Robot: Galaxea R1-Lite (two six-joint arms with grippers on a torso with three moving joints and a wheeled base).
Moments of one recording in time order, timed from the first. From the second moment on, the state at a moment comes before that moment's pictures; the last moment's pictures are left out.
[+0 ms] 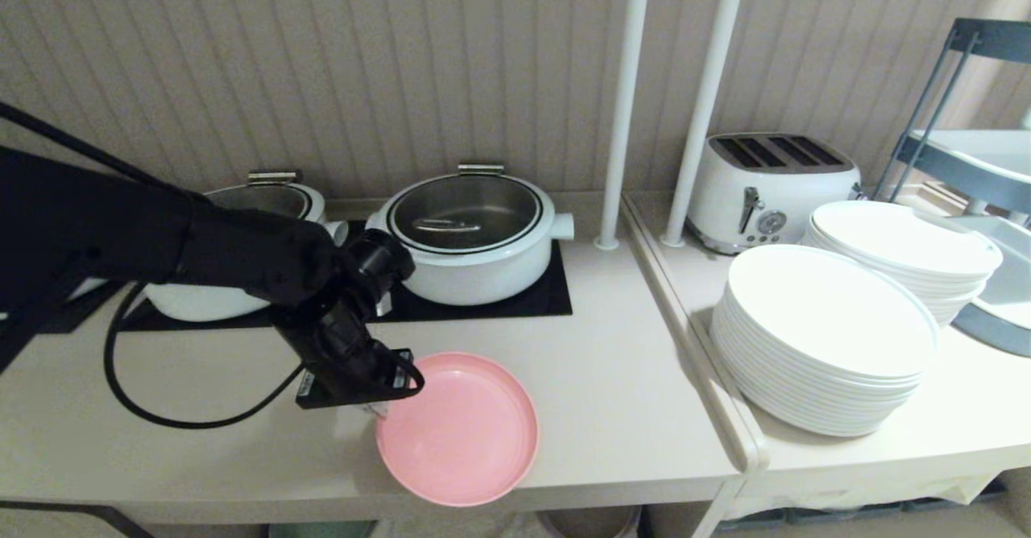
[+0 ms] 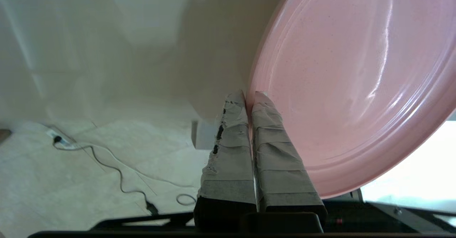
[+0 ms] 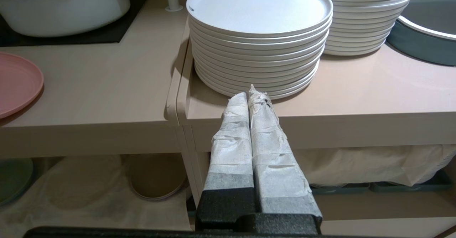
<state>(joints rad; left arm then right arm) -0.38 2.01 -1.32 0.67 0.02 -0.45 0.01 0.00 0.00 0.00 0.00 0.02</state>
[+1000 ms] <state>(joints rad) -0.35 1.94 -1.27 0.67 -0.12 -0.56 0.01 0.00 0.00 0.00 0.00 0.02</state>
